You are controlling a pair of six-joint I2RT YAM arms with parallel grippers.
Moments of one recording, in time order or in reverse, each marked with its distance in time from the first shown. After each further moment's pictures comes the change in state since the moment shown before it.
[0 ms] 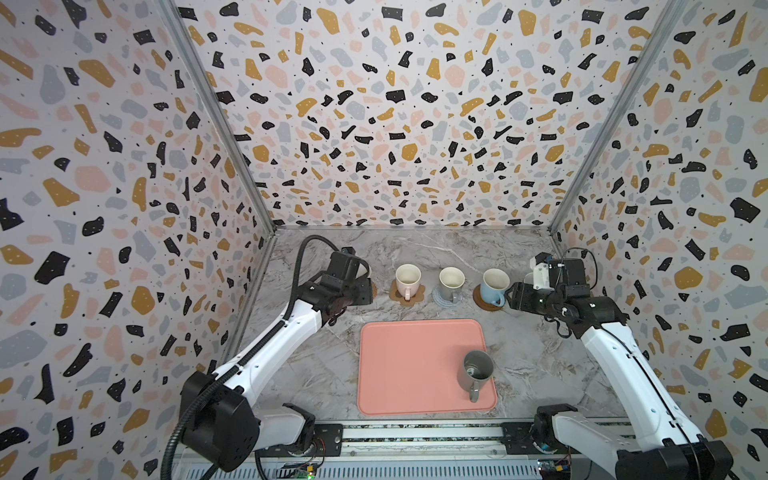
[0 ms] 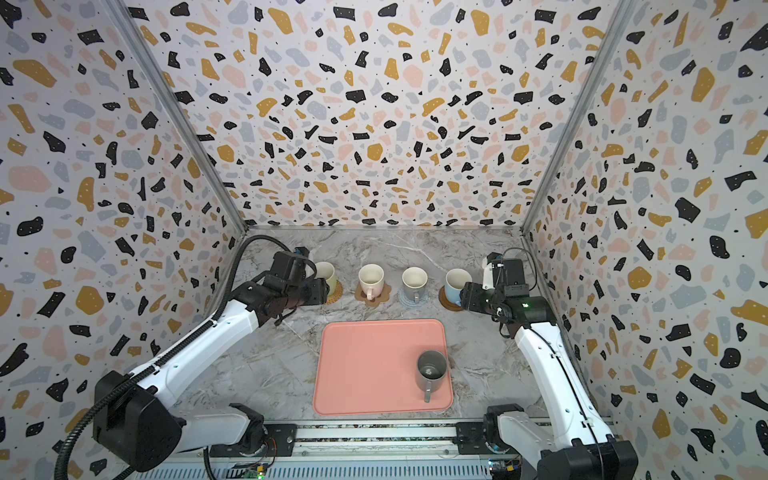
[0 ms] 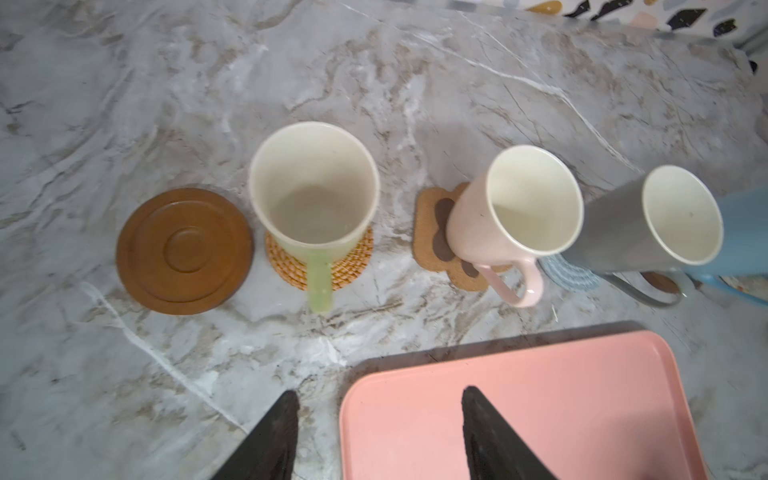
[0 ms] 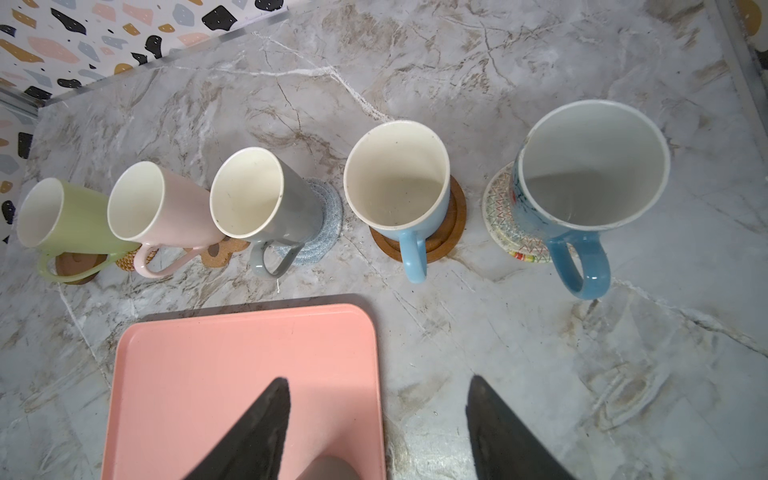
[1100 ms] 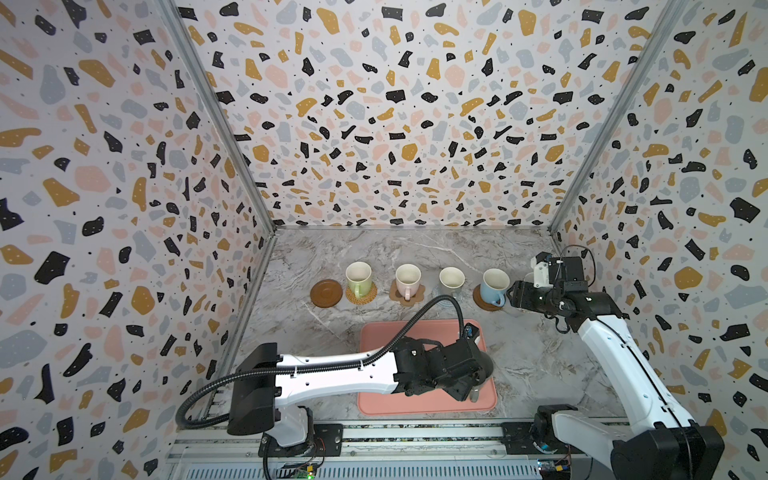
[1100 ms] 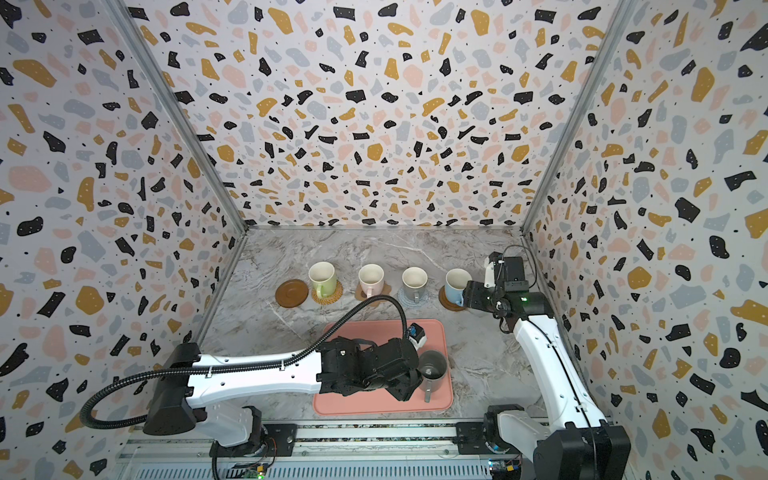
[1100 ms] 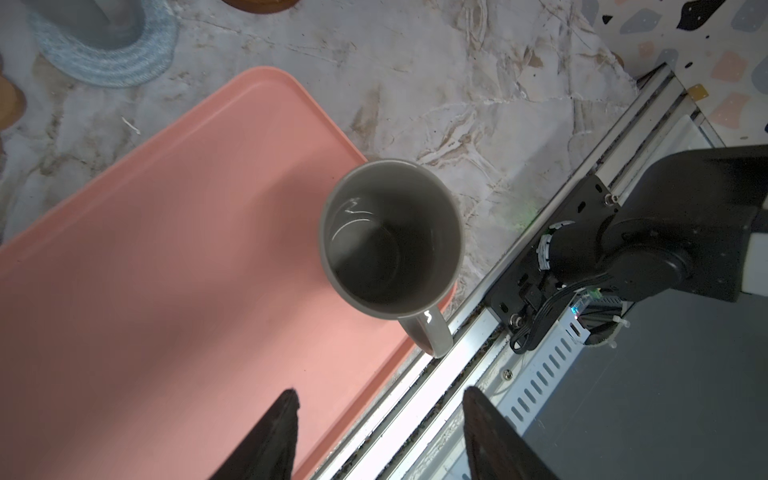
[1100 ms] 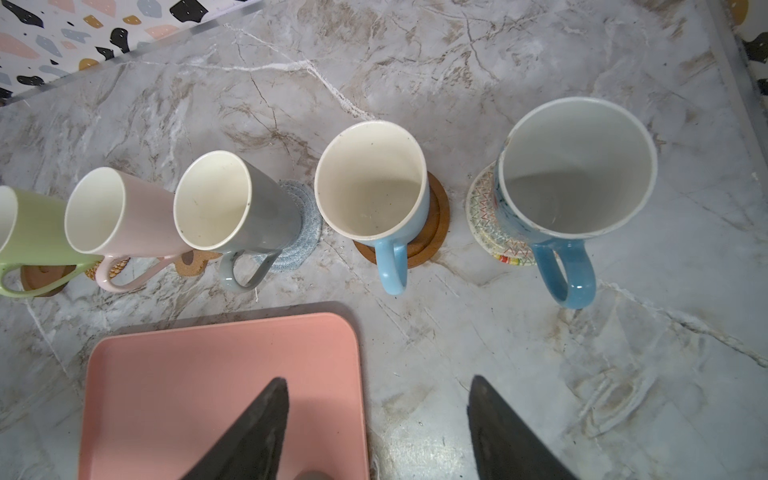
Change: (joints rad) left arm -0.903 0.269 0.208 -0.060 -0.055 -0.229; right arm -0.048 0.055 -0.005 0.024 0.000 -0.027
